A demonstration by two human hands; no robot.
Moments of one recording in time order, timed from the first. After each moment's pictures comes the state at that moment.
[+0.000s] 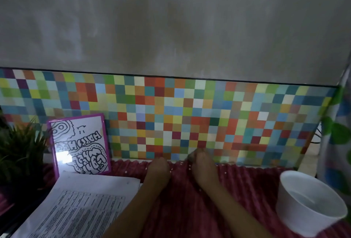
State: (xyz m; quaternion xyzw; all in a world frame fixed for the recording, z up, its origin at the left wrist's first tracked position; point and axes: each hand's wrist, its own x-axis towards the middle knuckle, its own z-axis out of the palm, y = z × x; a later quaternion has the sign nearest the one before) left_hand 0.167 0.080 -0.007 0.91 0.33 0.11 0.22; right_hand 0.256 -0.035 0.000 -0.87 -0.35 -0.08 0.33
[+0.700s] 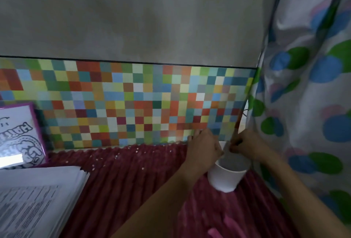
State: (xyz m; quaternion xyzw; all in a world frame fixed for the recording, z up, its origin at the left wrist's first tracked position) left_hand 0.264 -0.160 0.049 0.95 0.05 0.21 0.24; right_hand 0.334 -0.296 0.091 -0.95 -0.23 0.01 0.22
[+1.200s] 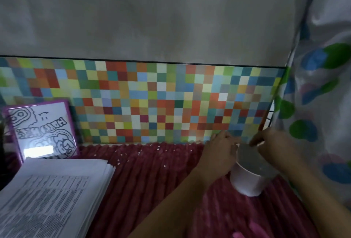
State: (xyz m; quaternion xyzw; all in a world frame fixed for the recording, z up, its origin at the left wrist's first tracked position) left_hand 0.244 -0.139 0.040 0.92 -0.04 0.24 0.30; right_hand 0.308 -0.282 0.093 -0.95 -0.23 -0.13 0.19
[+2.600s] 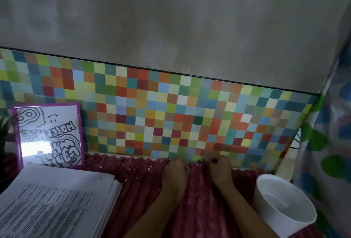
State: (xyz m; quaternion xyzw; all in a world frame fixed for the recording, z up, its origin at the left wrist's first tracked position) left_hand 0.238 -0.008 -0.033 0.88 0.28 0.24 0.31; right_hand 0.342 -0.107 -0.023 -0.84 -0.21 -0.02 0.50
